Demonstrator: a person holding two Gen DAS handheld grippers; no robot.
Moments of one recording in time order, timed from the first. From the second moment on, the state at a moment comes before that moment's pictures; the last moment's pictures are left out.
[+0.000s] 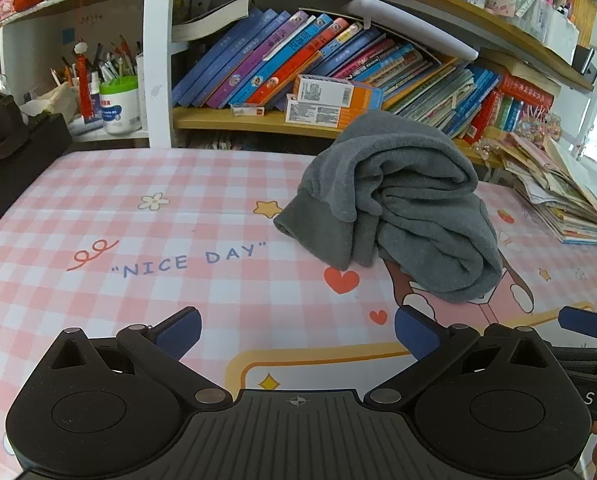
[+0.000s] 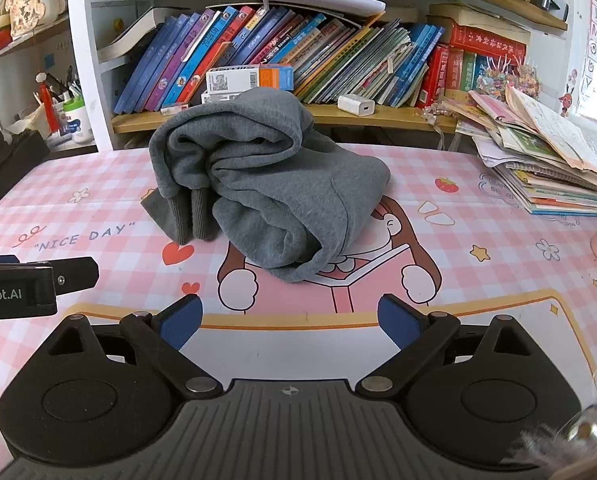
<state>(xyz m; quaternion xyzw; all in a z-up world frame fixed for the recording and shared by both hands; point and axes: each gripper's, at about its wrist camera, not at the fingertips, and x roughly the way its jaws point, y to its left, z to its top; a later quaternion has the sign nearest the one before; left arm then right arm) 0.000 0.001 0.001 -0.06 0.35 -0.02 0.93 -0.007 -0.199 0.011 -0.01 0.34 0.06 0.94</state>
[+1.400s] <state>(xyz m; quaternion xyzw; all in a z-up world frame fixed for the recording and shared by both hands) 0.001 -0.001 -0.003 -0.06 0.37 -0.03 0.93 -0.004 -0.198 0.010 -0.01 0.35 0.06 0.94</state>
